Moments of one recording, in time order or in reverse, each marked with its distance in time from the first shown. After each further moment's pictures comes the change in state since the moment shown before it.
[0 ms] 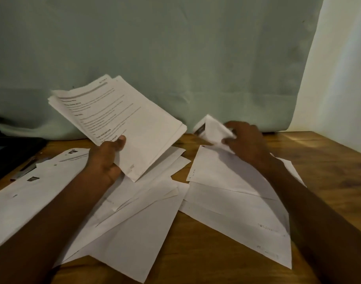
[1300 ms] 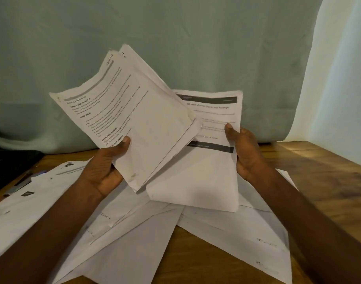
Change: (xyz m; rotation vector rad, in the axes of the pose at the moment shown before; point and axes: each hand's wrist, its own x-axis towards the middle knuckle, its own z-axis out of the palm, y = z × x) left_hand -0.018 0.015 0.016 -0.103 -0.384 0.085; right_hand -0.009 -0.040 -0.006 1.218 0.106 0.310
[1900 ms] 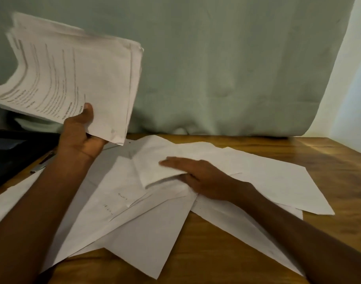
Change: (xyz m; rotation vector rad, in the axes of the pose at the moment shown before) left_hand 0.016 0.059 -0.048 -0.127 0.270 0.252; right_hand -0.053 0.068 0.050 -1.048 -0.967 -0.460
